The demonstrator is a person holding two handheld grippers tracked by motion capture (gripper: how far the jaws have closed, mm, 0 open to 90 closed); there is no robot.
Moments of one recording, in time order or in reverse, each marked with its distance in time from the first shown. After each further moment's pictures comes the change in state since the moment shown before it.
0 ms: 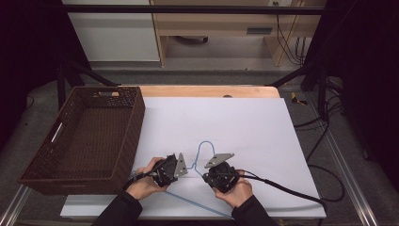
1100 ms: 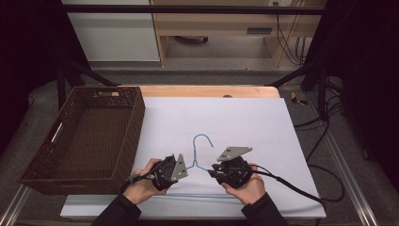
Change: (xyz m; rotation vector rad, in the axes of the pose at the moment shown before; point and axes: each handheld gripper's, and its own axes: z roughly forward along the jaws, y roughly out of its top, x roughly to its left) left arm -0.005 0.015 -0.041 -0.078 -0.022 -0.031; right arm -0.015 0.006 -0.048 -0.126 0.003 0.012
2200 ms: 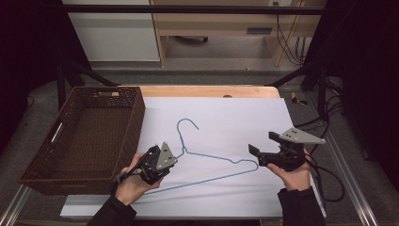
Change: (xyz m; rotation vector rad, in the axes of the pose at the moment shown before) left arm 0.019 -0.003 -0.035 -0.045 0.078 -0.196; right arm -0.089 -0.028 -0.087 -0.346 -0.231 0.180
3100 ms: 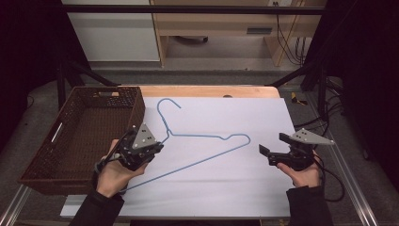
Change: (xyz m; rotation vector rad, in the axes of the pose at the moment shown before) left arm 0.043 0.017 -0.057 -0.034 0.042 -0.128; right arm -0.032 -0.020 -0.001 0.014 -0.032 0.018
